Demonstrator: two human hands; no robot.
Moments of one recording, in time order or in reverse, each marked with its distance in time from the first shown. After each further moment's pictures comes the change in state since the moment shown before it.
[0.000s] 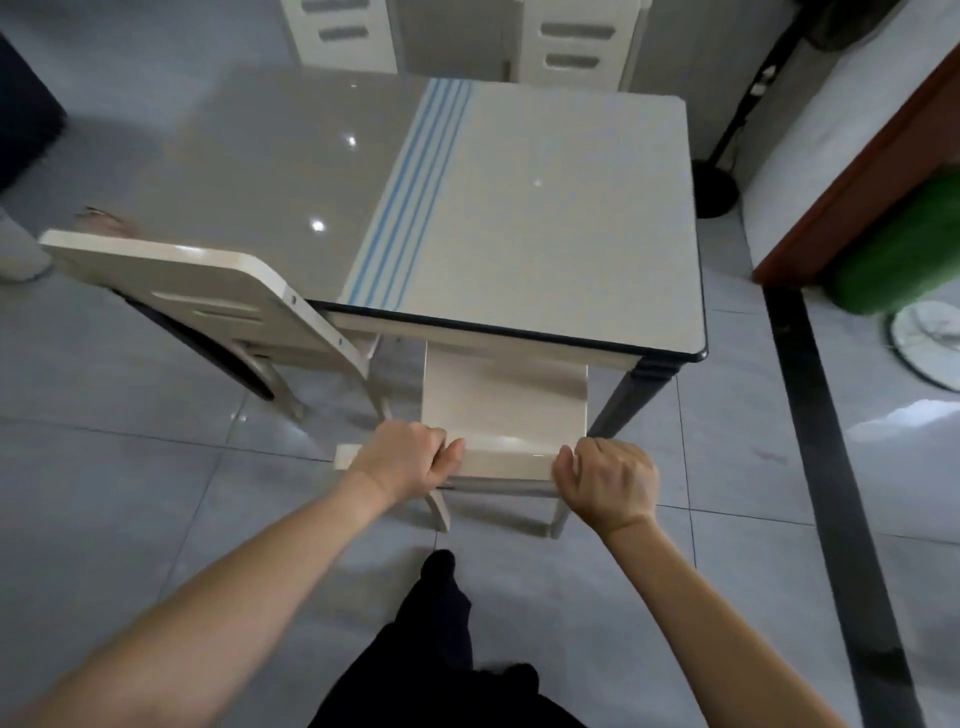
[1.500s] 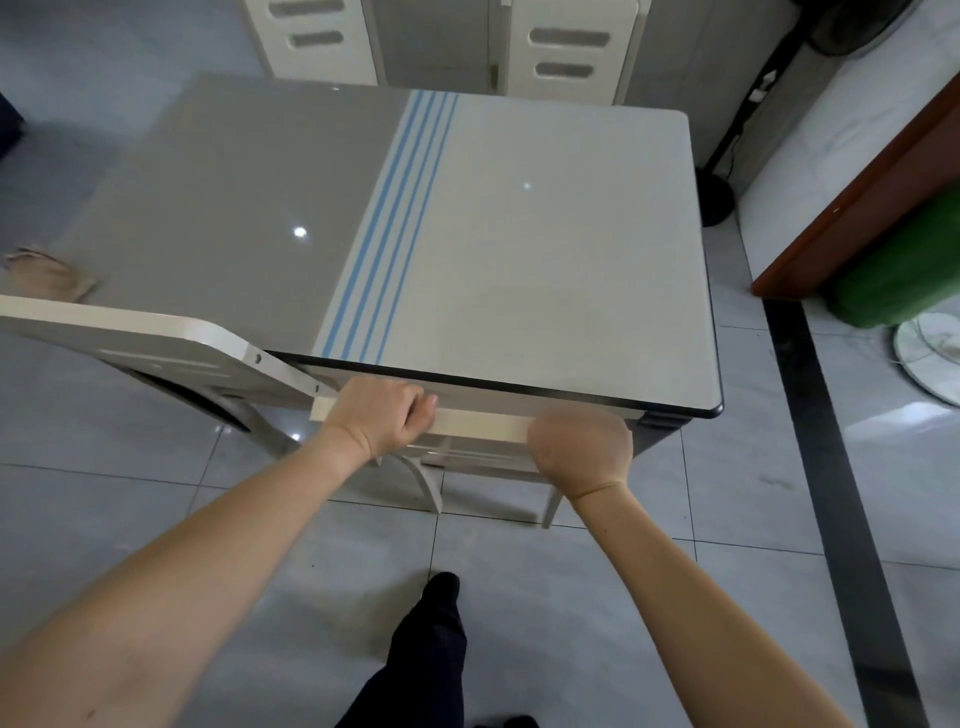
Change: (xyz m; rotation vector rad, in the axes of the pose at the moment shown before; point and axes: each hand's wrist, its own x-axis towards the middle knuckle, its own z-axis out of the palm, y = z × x) left_hand 0.143 -0.096 -0.010 0.071 0.049 0.002; right_hand 0.150 -0.009 0.044 -0.014 0.281 -0.020
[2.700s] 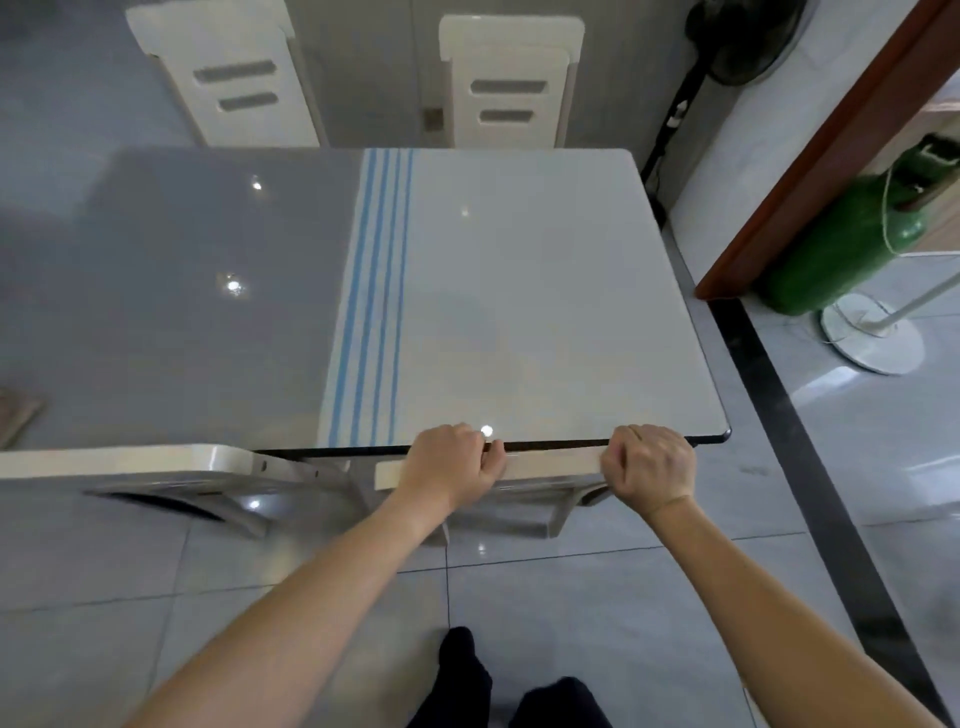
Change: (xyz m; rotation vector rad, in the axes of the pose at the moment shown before) left_hand 0.058 -0.006 -0.005 -0.161 -0.062 0.077; right_hand 0.041 0.020 0.016 -0.099 -0.024 0.053
